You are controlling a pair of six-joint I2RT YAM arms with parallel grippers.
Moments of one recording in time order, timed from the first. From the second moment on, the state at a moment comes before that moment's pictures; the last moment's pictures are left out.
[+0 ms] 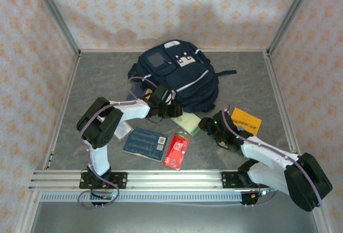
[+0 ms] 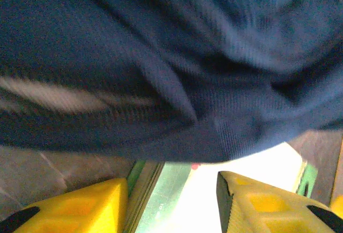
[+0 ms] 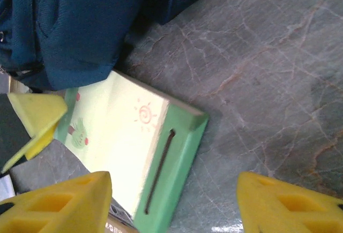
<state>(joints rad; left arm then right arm) -0.60 1.86 1.03 -0.11 0.31 -0.68 0.59 1.03 0.34 -0.10 -0.01 1.07</state>
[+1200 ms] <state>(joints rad) -0.68 1.88 1.09 -0.28 0.32 -0.57 0.34 1.23 0.46 -0.14 -0.42 0.79</state>
